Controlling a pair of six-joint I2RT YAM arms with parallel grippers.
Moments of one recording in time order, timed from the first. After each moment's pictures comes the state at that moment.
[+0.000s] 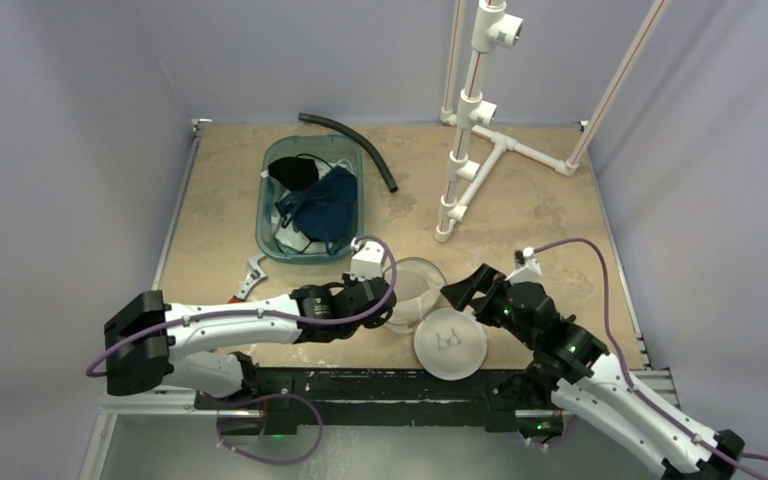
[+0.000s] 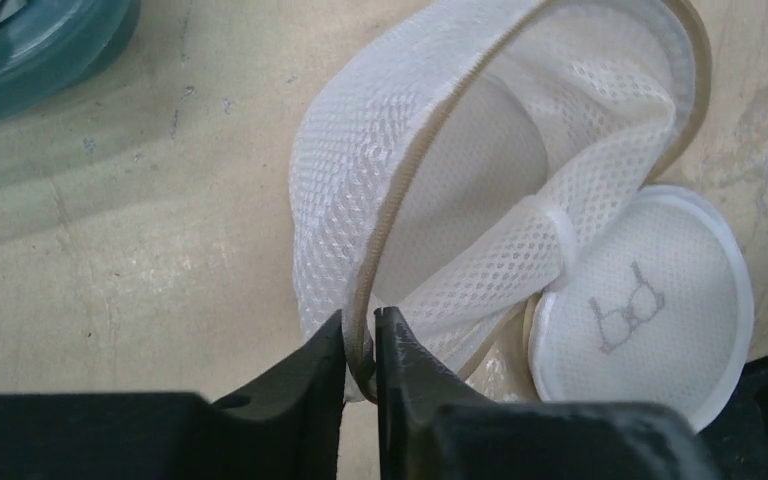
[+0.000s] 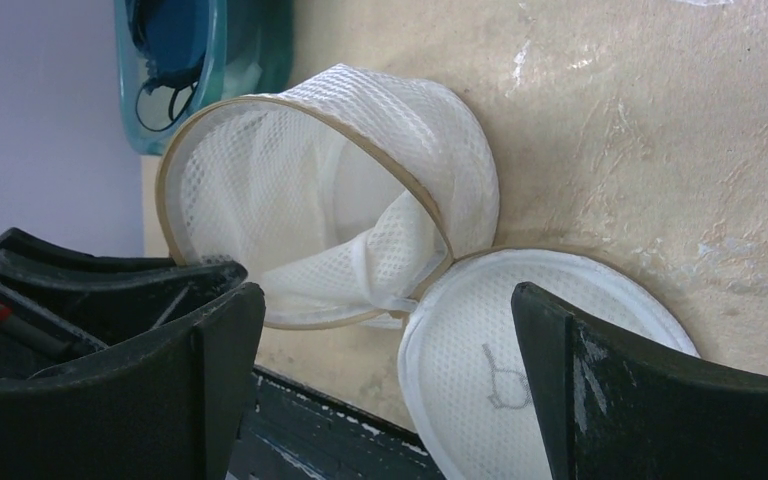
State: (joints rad) left arm -1.22 1.30 0.81 -0.39 -0.58 -0.83; right arm 0.76 0.41 0.35 -0.44 0.19 1.04
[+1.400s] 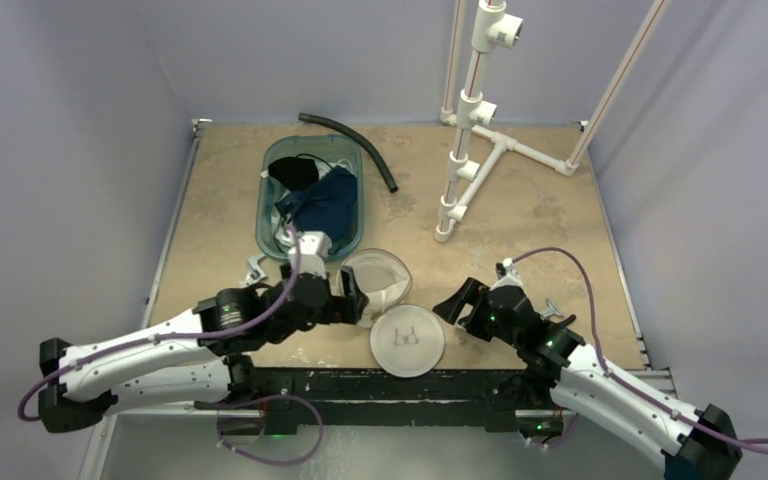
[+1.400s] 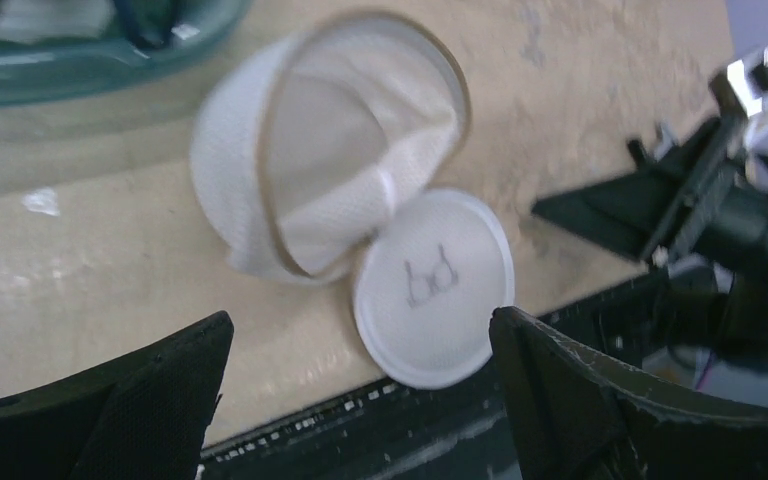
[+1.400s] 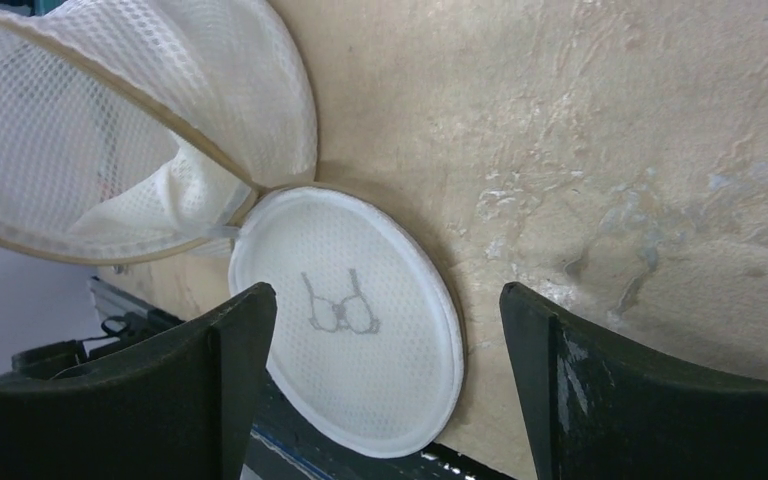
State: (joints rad) left arm -1.15 0.79 0.80 -0.70 -0.53 -0.91; right arm 0.77 0.56 0.22 -0.31 0.07 1.10
